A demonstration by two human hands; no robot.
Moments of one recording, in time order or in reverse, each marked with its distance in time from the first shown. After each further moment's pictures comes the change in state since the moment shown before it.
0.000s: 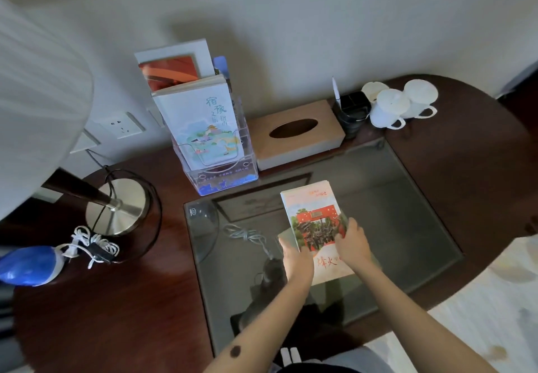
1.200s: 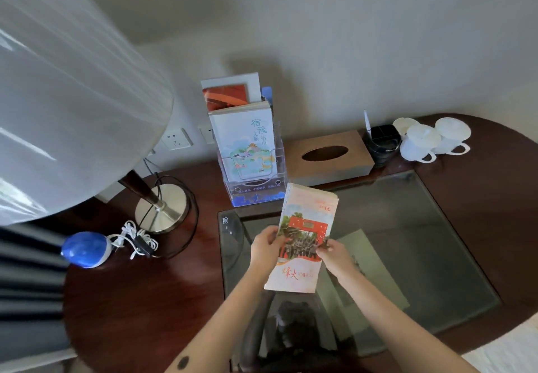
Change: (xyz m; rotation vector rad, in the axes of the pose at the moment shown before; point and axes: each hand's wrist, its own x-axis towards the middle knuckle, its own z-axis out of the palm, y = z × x) left_hand 0.010 0.020 -0.117 -0.032 0.048 0.422; right_hand -0.032 -0.061 0.031 0.267 -0.273 -0.138
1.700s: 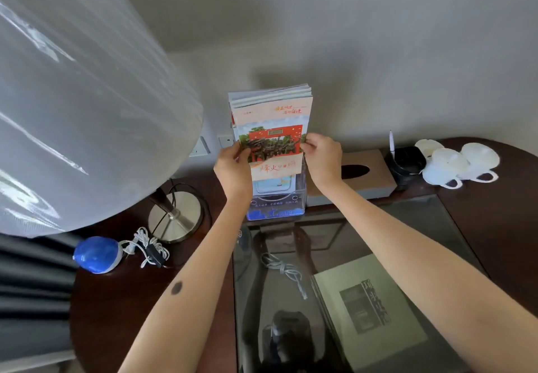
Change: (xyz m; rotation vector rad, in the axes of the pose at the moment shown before) left_hand 0.080 0.136 -0.105 -0.066 0.674 0.422; right_hand 0.027 -0.231 -0.014 -0.088 0.406 -0.841
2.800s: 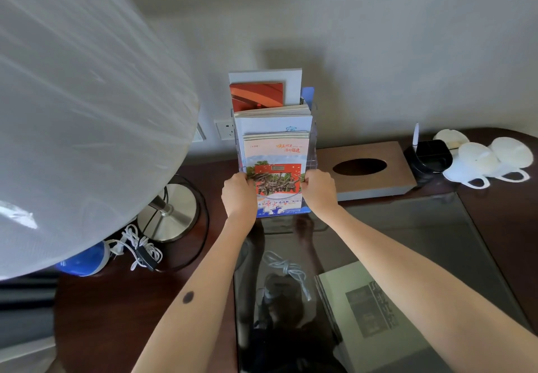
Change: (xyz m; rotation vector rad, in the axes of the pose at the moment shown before) left_hand 0.012 -0.085 0.026 0.571 -0.329 -0.141; right_hand -0.011 0.078 0.074 -0.381 -0.361 0.218
